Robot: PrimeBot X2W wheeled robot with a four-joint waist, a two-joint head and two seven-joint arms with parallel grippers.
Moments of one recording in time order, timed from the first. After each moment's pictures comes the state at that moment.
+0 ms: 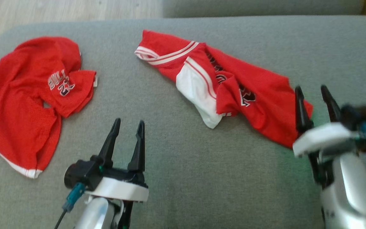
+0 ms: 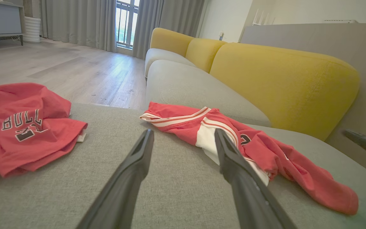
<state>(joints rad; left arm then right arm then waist) -0.15 0.05 -0.31 0.24 -0.33 -0.10 -0.25 -0.27 -0.05 -0.04 0.33 0.12 0.12 -0.07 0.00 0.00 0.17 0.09</state>
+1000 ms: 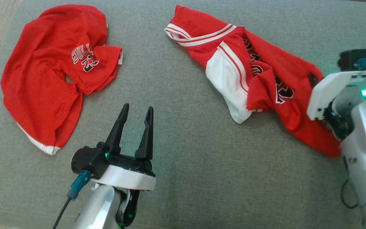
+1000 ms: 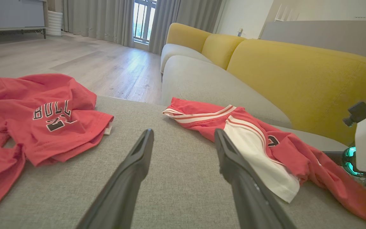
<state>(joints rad) -0.23 0.05 -0.37 0.24 -0.37 -0.09 -0.25 -0.66 -0.22 0.09 0.75 0.22 0.12 0.38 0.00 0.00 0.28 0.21</state>
